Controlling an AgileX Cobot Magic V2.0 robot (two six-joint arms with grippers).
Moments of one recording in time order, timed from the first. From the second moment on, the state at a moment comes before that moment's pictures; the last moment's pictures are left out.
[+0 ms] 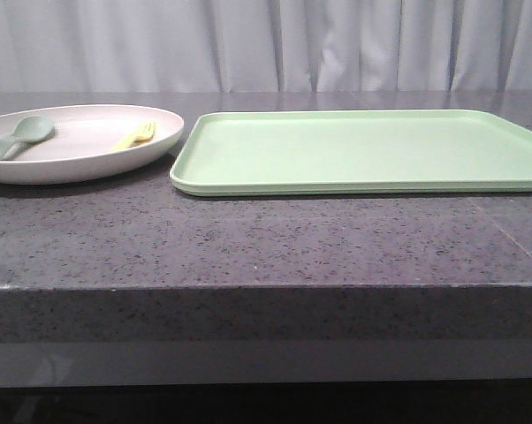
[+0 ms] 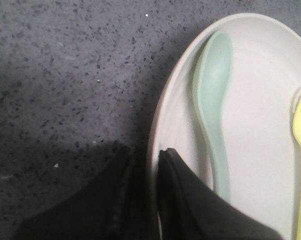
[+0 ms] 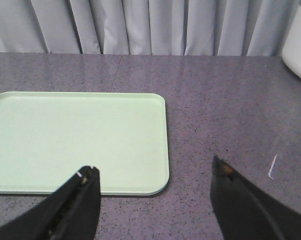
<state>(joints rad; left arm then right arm) 0.23 1.72 -1.09 -1.05 0.66 0.70 0.03 0.36 -0.64 -0.04 0.56 0.10</state>
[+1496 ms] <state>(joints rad) -0.44 1.84 -1.43 -0.52 0.39 -0.31 0.03 0.36 -0.64 -0.04 0.56 0.10</state>
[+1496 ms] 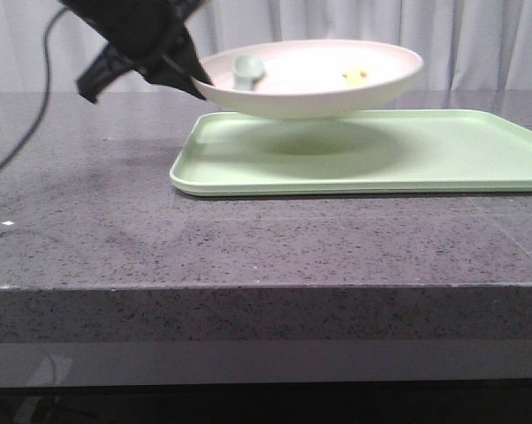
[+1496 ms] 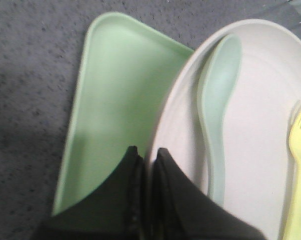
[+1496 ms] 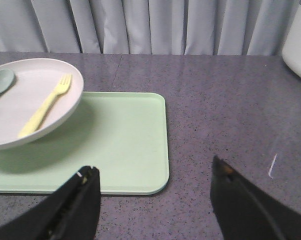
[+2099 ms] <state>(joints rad) -0.52 1.94 -1.43 -0.47 0.35 -0.40 0.03 0.36 -0.64 -0.04 0.56 0.10</state>
